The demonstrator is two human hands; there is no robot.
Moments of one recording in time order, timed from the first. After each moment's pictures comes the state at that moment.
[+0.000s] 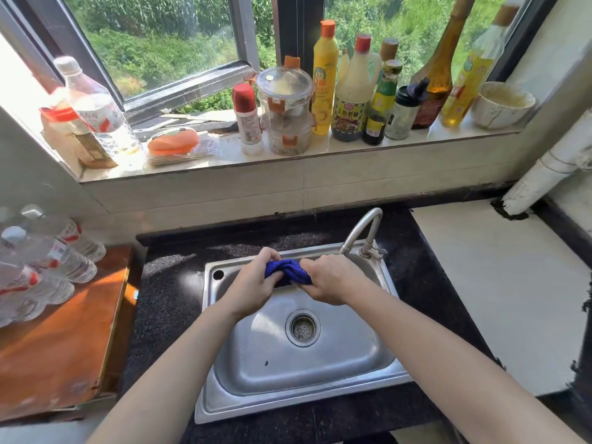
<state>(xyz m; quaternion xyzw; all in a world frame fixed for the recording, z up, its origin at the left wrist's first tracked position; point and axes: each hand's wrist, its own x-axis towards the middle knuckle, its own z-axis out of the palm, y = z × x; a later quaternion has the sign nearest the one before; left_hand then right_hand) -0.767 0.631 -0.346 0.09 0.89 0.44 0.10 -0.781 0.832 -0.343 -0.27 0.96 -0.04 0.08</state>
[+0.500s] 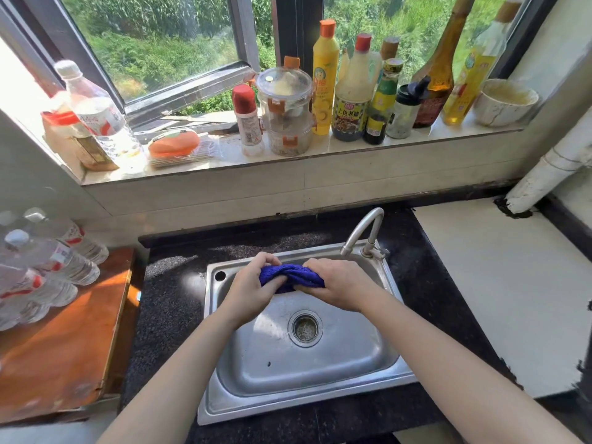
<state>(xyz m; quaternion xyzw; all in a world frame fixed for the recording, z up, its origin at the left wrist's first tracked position) -0.758 0.627 -0.349 0.06 0.86 0.50 0.06 -0.775 0.849 -0.366 -0.24 0.95 -0.18 0.04</state>
